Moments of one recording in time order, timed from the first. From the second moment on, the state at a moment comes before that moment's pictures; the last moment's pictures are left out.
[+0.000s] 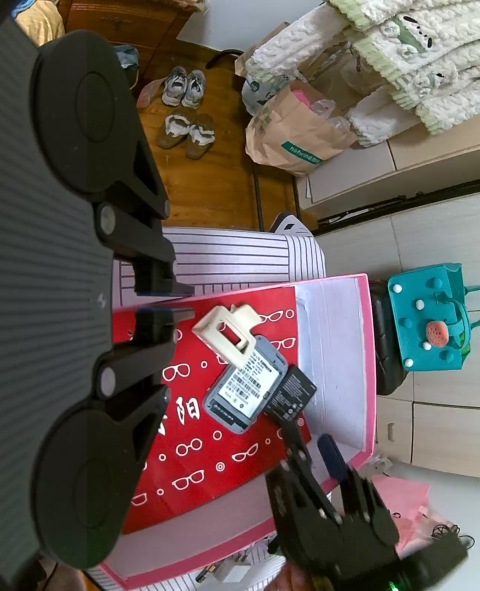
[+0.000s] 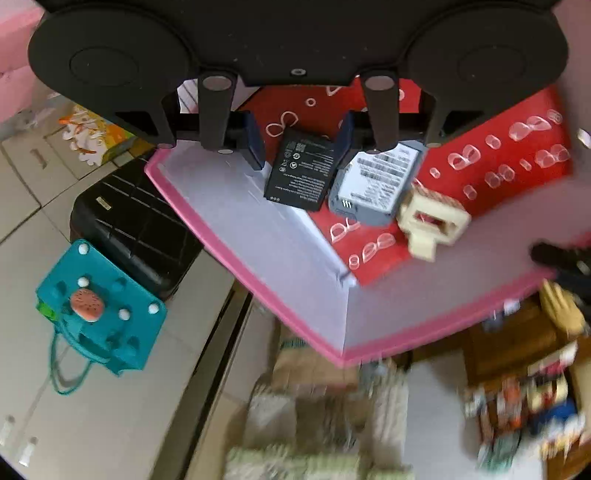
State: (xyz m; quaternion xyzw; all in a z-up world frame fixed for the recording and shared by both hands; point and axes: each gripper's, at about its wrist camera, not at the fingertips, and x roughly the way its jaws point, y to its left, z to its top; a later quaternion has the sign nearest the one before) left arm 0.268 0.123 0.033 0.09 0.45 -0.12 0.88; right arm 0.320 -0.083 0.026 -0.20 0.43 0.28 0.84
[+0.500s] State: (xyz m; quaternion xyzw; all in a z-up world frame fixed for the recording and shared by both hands) left arm 0.261 0.119 0.030 0.10 0.44 -0.10 0.89; right arm 0.189 -0.208 0.054 -0.05 0.40 0.26 0.88
